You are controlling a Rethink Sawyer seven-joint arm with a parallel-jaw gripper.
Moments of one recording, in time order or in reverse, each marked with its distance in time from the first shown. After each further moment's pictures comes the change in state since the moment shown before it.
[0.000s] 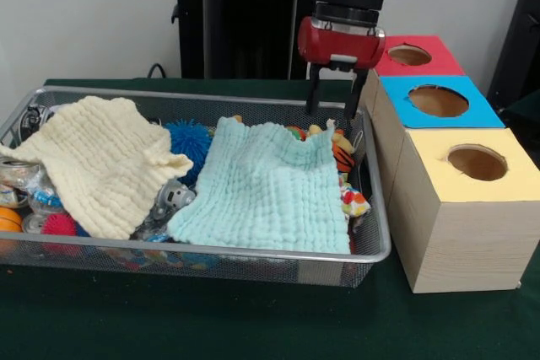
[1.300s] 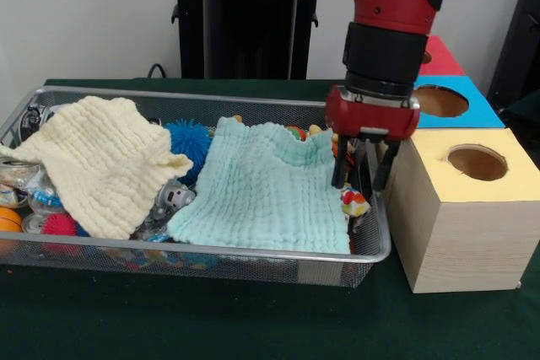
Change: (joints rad) arm 0.082 0.217 -0.039 -0.336 0.152 0.158 0.000
